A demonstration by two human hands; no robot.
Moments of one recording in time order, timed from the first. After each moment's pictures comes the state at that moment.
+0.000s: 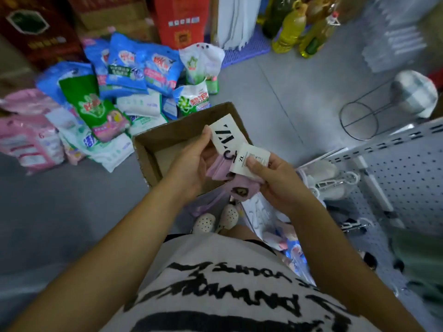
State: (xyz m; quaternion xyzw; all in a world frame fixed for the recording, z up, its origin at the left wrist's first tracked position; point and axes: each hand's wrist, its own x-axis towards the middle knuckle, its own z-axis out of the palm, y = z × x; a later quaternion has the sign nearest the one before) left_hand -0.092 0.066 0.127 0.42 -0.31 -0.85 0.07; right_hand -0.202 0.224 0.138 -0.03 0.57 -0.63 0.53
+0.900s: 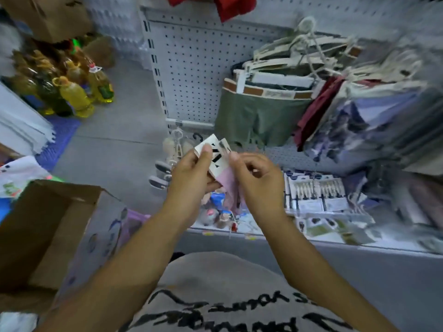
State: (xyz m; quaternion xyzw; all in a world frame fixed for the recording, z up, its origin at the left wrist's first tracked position) left_hand -0.063 0.441 0.226 0.06 -0.63 -0.76 -0.16; right_hand -0.017 0.564 0.224 0.15 0.72 -0.65 -0.20
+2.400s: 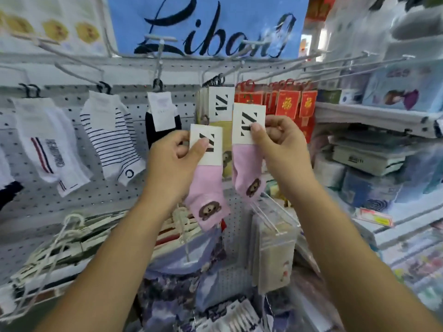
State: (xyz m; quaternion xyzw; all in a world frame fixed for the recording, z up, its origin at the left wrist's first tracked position) left_hand -0.100 0.949 0.499 -0.38 -0.65 -0.65 0.07; right_hand 0.020 1.099 0.514 0.14 0.70 -0.51 -0.48
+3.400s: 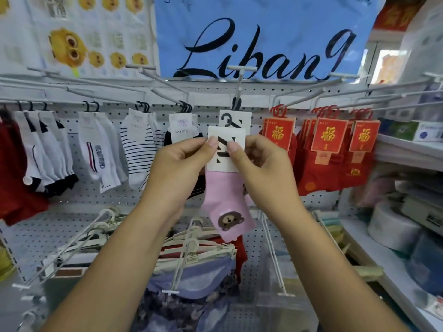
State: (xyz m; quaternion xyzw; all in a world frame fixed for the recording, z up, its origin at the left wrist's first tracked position) left_hand -0.080 0.989 0.525 -0.28 -0.63 -0.72 0.10; right_hand -0.022 1.134 0.528 -0.07 0.76 -0.51 -0.40
